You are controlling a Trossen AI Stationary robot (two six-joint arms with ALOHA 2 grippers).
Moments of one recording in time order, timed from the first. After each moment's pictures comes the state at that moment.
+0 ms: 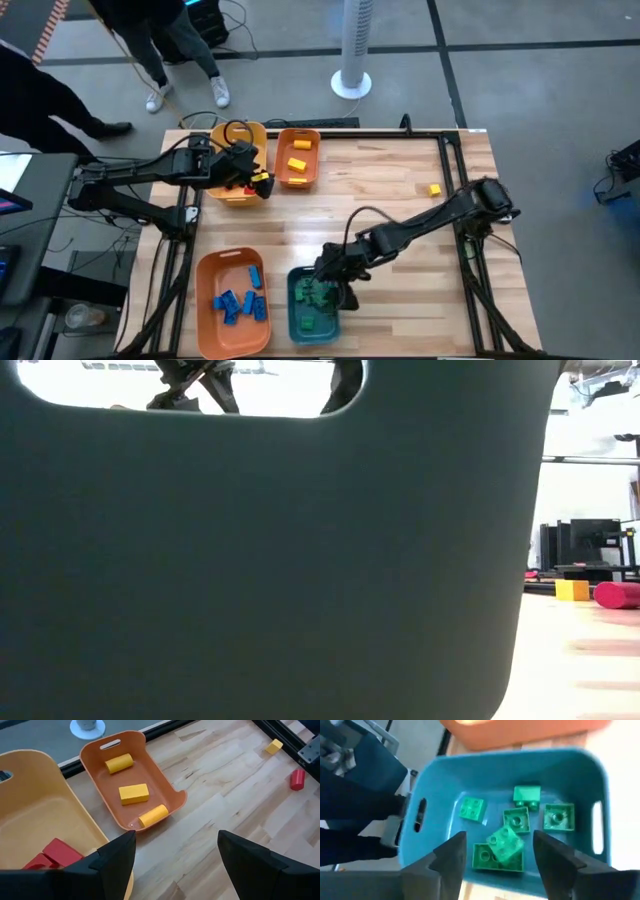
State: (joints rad) left arm 0.13 1.15 1.21 -0.86 -0.43 -0.69; right arm 0.34 1.87 1.42 -0.36 -0.20 0.30
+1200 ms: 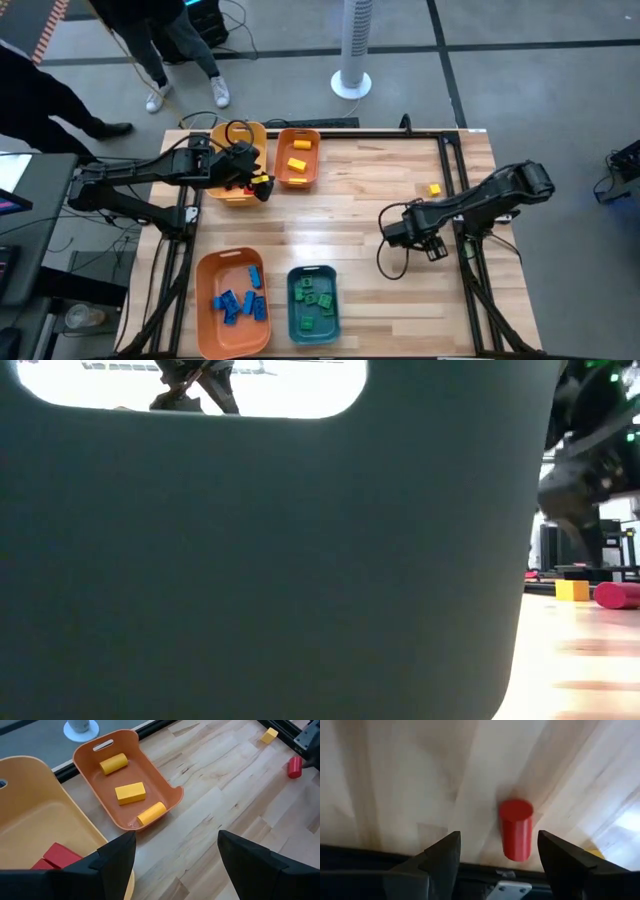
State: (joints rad) left arm 0.13 1.15 1.21 -0.86 -0.40 -0.62; right arm 0.22 1.47 0.84 -1.26 0.11 -0.08
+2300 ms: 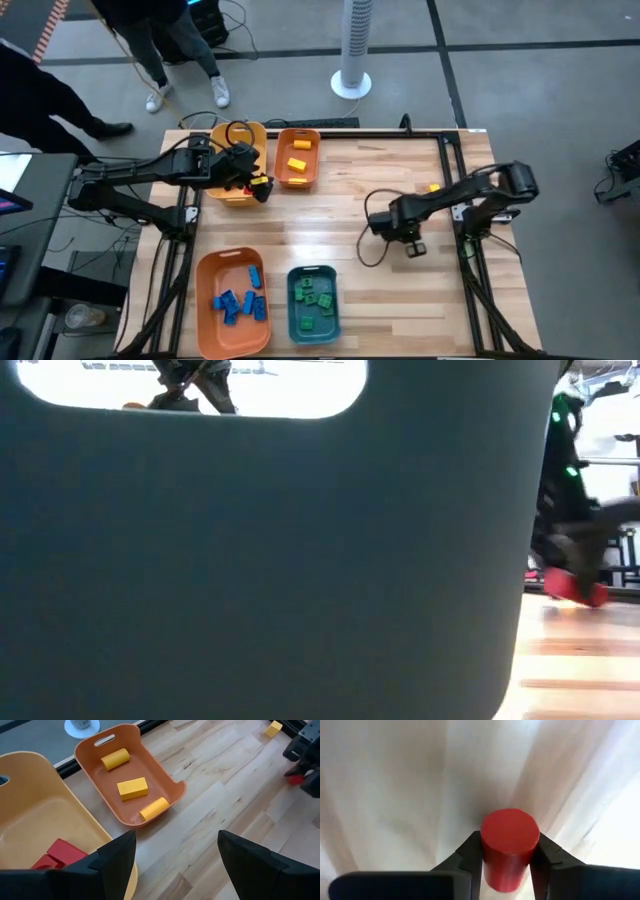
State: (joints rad) left arm 0.13 1.15 1.21 -0.88 -0.40 -0.63; right arm 0.07 1.63 0.84 -1.04 0.07 -0.13
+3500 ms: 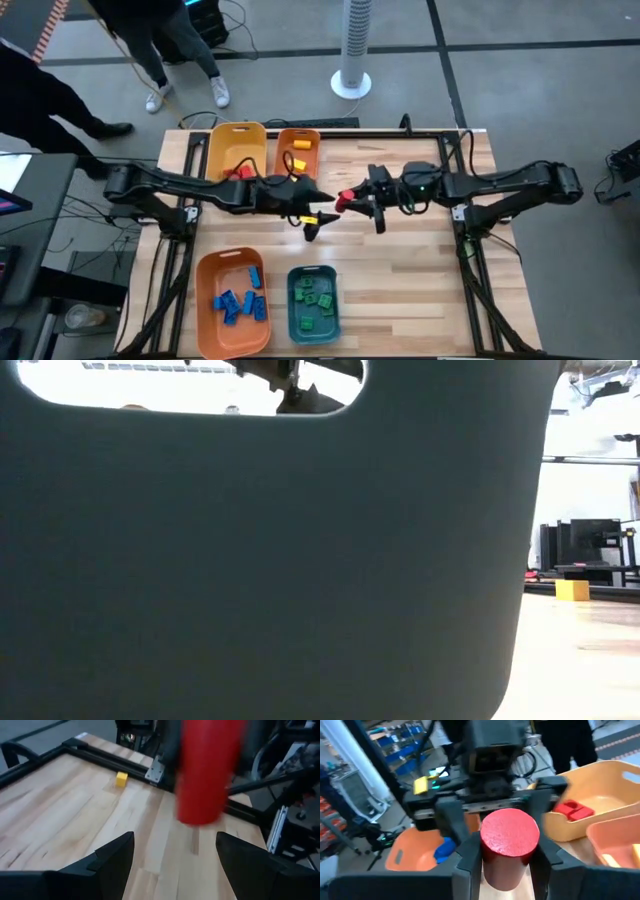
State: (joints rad) left arm -0.04 1.50 1.12 0.08 -0.14 -0.34; right arm -0.01 1.18 0.86 0.19 -0.07 0.33
